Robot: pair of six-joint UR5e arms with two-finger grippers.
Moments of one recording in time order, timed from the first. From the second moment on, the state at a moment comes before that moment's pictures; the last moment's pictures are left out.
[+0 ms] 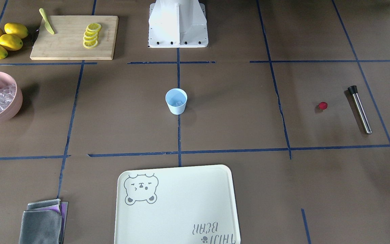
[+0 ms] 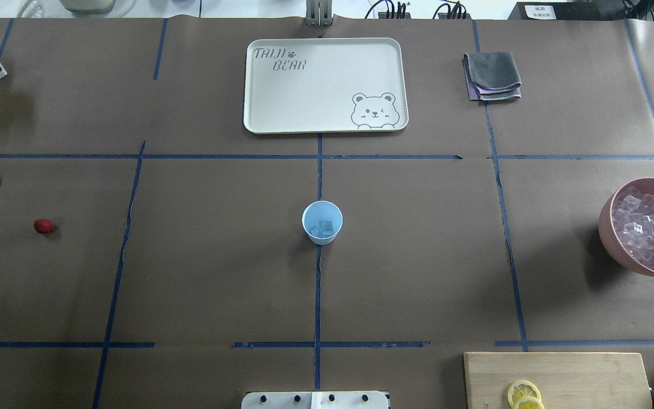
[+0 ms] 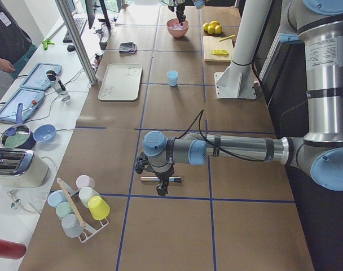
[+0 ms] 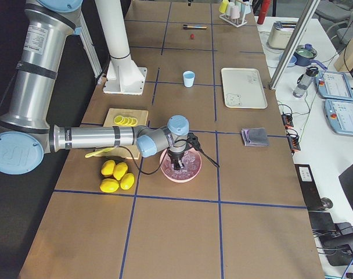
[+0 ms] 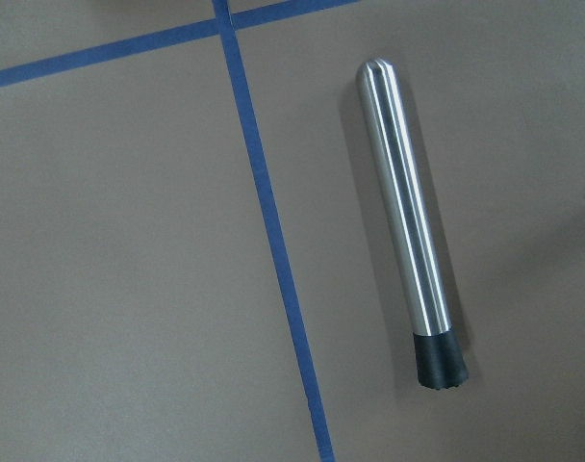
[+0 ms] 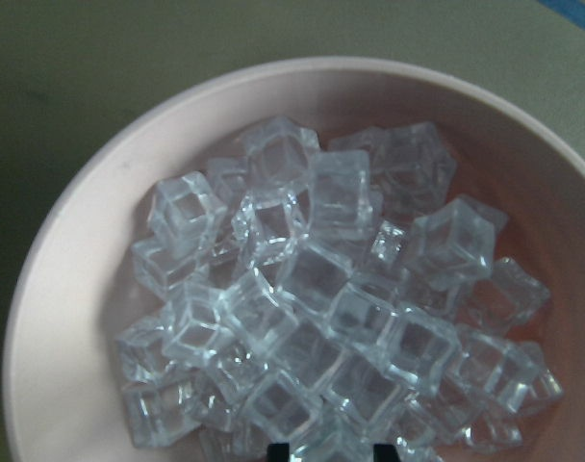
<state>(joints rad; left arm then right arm) -1.42 -1.42 -1.74 -1.56 -2.36 0.12 1.09 -1.84 1.83 -1.18 2.26 0.07</state>
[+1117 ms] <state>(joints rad) -1.42 -1.42 -1.76 -1.55 -2.36 0.12 1.04 -1.24 1.94 -1.75 2.22 0.41</state>
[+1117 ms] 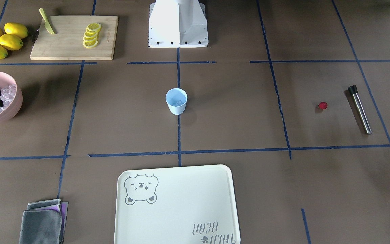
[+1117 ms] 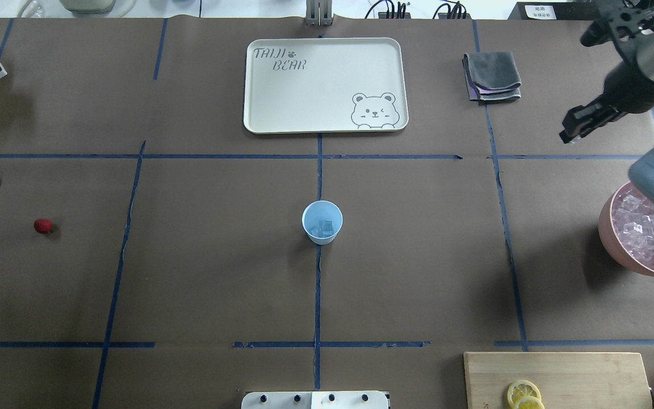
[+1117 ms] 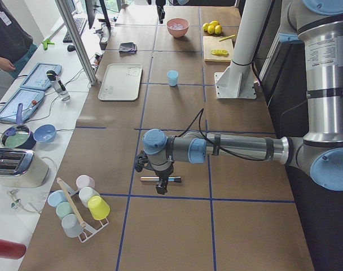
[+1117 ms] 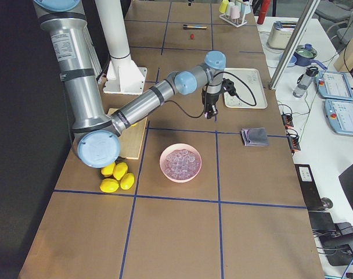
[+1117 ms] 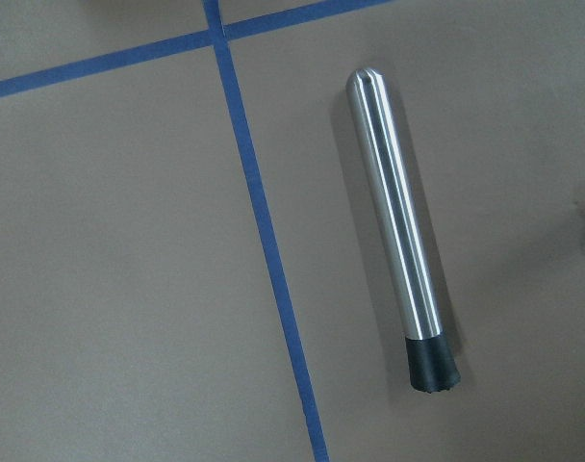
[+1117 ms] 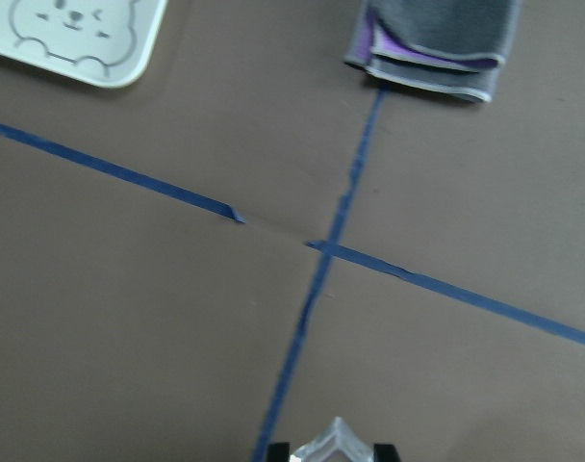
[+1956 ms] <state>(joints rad) -1.42 -1.42 -1.76 -1.55 -2.36 0.12 0.57 -0.74 1.71 -1.77 1.89 1.13</state>
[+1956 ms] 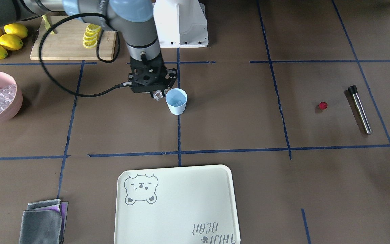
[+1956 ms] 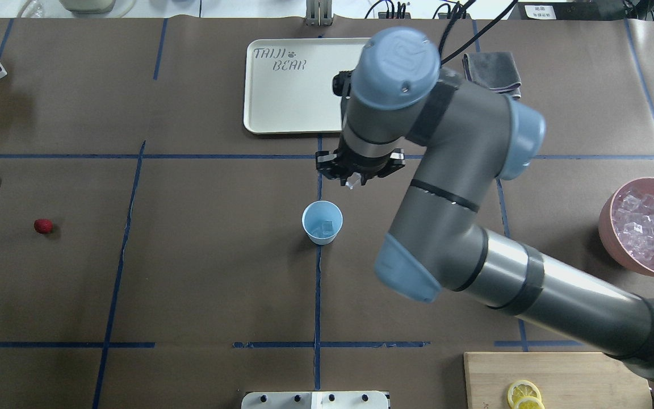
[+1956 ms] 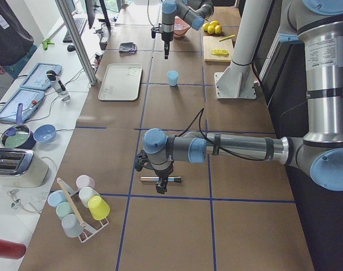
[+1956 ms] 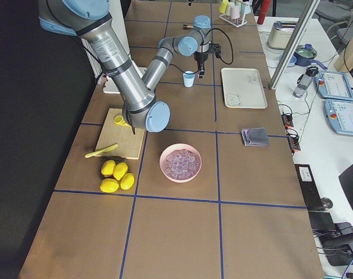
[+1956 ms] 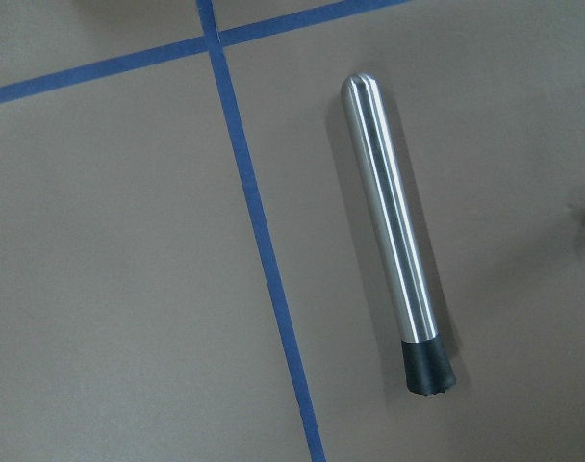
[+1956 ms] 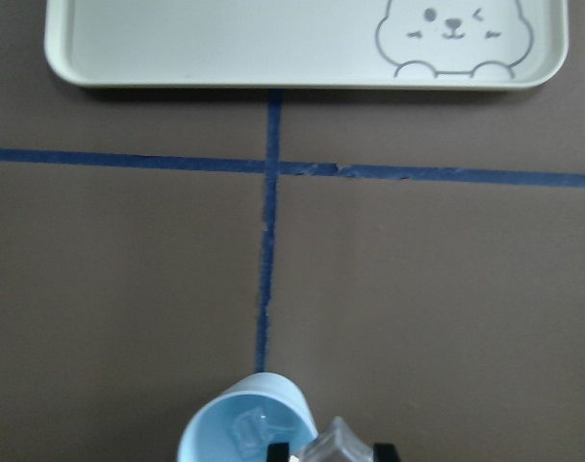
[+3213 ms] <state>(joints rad) -1.40 -1.42 -1.76 -1.55 -2.36 0.12 0.49 -0.70 1.63 -1.76 1.83 1.20</state>
